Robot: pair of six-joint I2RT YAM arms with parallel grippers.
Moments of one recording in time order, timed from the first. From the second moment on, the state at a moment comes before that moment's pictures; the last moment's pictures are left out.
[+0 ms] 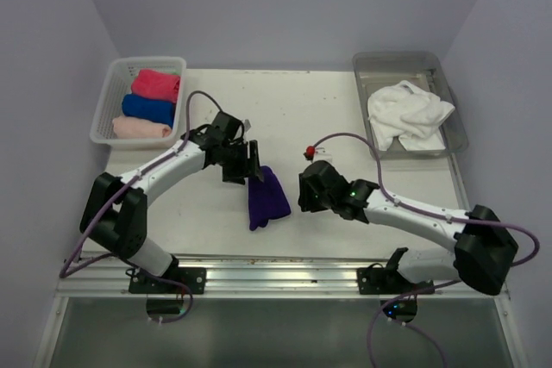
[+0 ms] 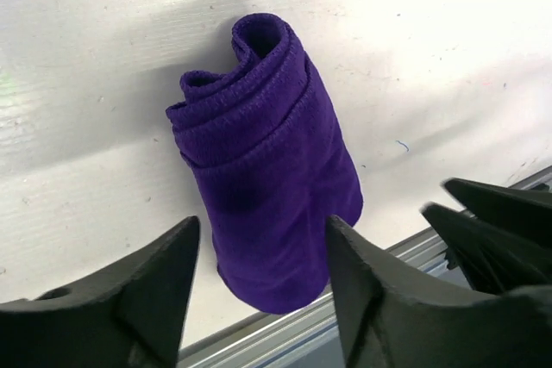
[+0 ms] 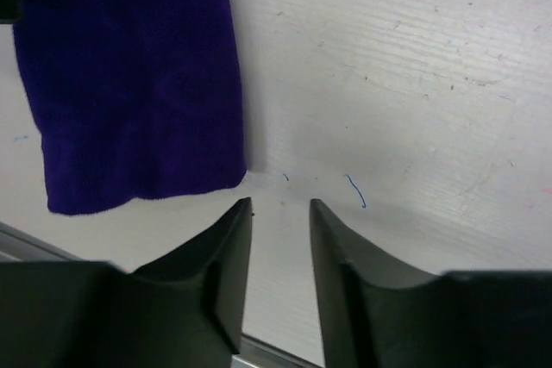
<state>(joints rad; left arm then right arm) -0.49 1.57 1.08 -0.62 0.29 -0.56 0.91 1.22 0.73 -0.37 0.23 0.66</state>
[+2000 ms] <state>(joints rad) -0.61 1.52 0.74 -0.43 0.21 -0.79 0.92 1.64 0.86 -0.23 -0.01 0.67</state>
